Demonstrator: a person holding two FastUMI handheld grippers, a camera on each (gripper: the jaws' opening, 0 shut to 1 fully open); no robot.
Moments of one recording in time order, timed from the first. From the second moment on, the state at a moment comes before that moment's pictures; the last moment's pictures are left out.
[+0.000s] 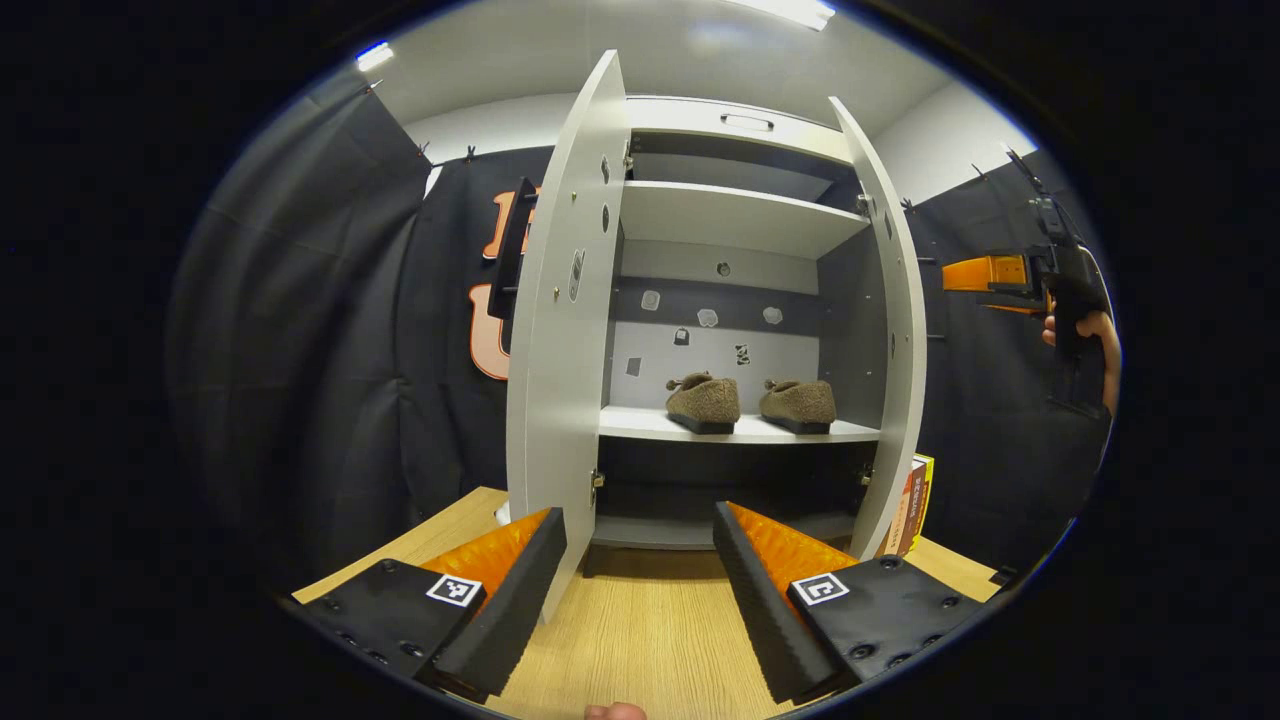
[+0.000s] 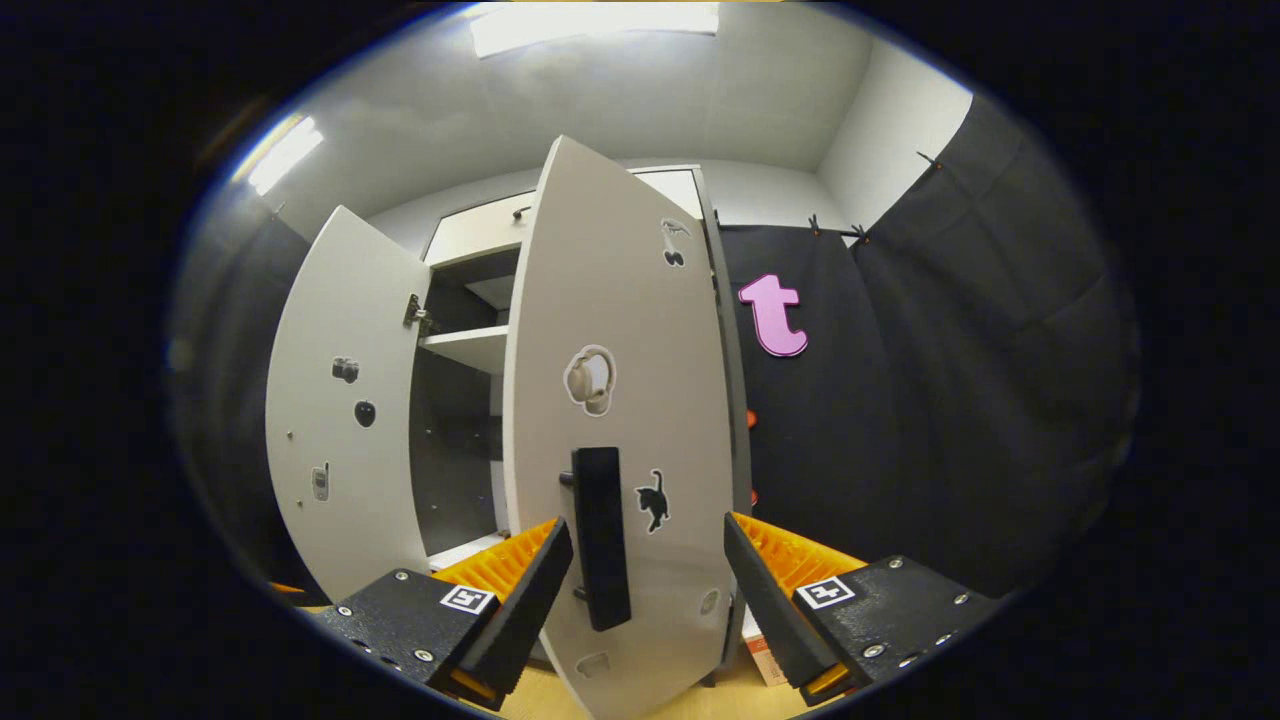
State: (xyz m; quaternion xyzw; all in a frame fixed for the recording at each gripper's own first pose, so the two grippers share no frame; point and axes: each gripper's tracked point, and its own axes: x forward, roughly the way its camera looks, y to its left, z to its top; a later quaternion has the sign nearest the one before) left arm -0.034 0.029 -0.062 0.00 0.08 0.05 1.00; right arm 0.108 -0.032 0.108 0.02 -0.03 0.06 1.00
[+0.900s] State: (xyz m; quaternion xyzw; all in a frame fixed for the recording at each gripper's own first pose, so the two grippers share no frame) left arm -0.041 0.041 -0.070 0.00 0.08 0.06 1.00; right arm 0.188 0.061 0.089 0.01 -0.01 0.13 0.99
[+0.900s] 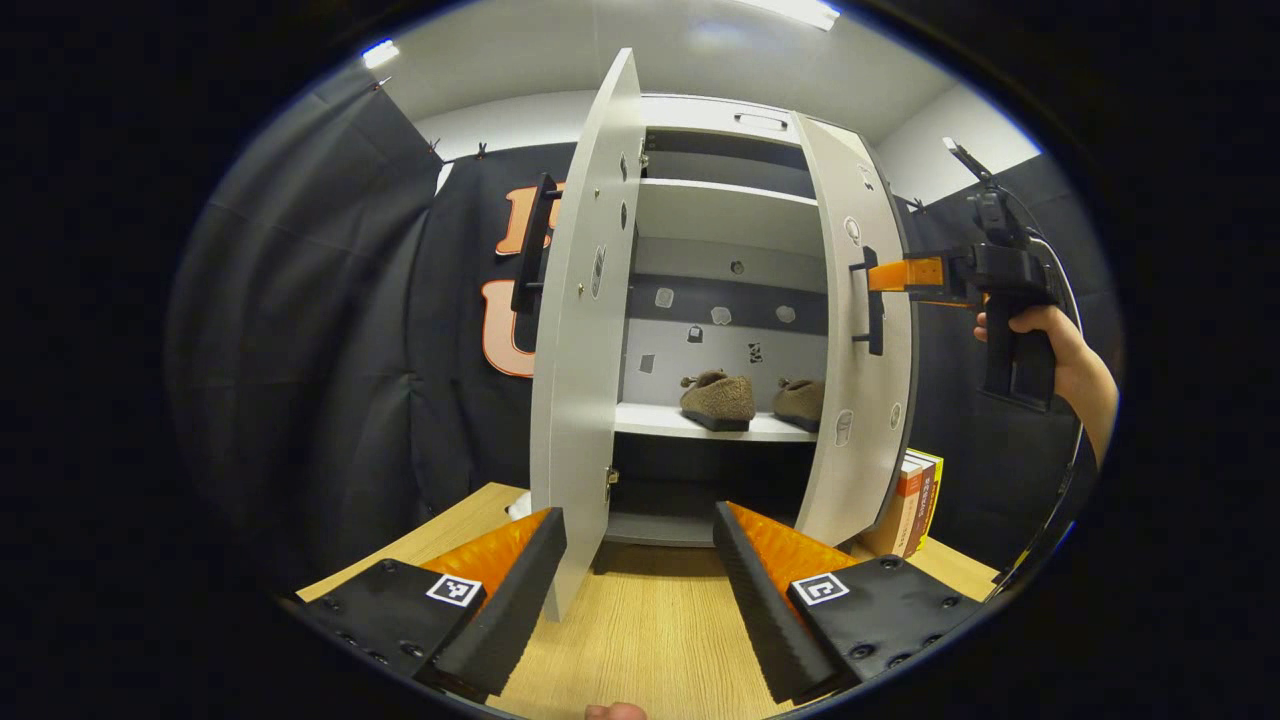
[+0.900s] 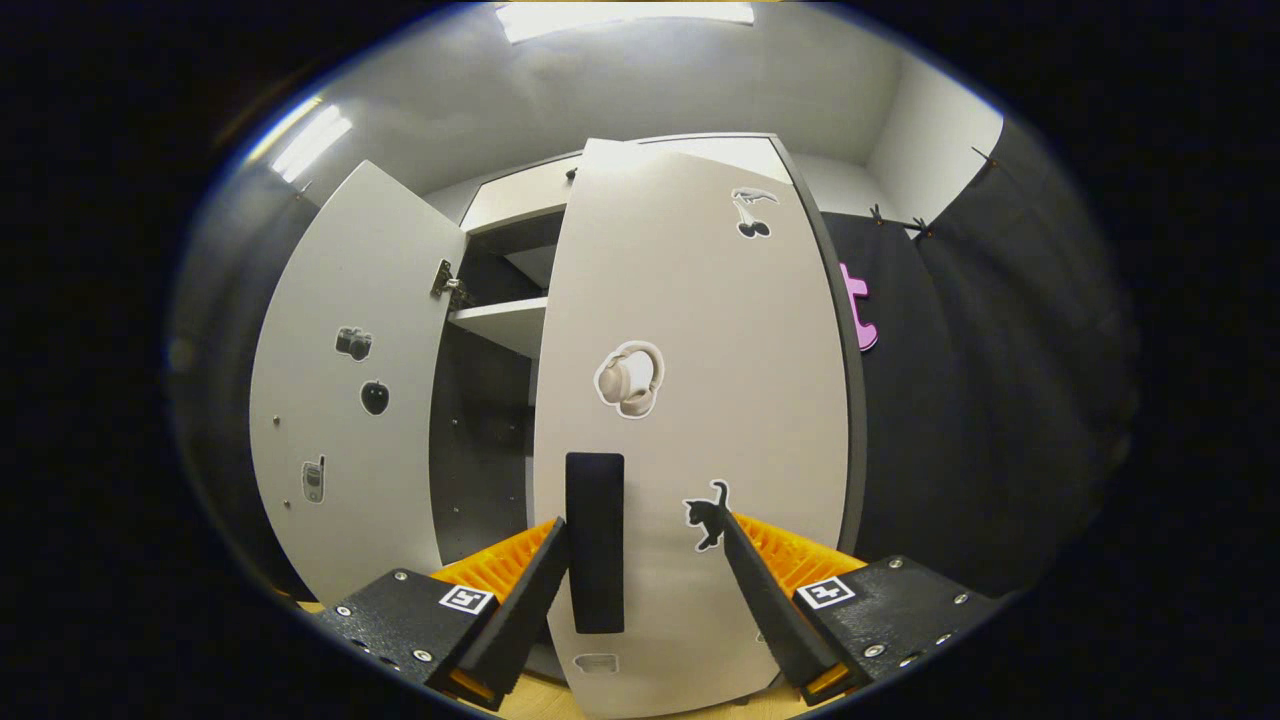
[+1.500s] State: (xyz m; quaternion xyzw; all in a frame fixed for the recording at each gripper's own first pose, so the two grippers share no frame) left arm -0.042 0.030 -0.074 -0.01 0.09 0.05 0.99; right arm 0.235 0.086 0.078 0.01 0.02 0.12 0.99
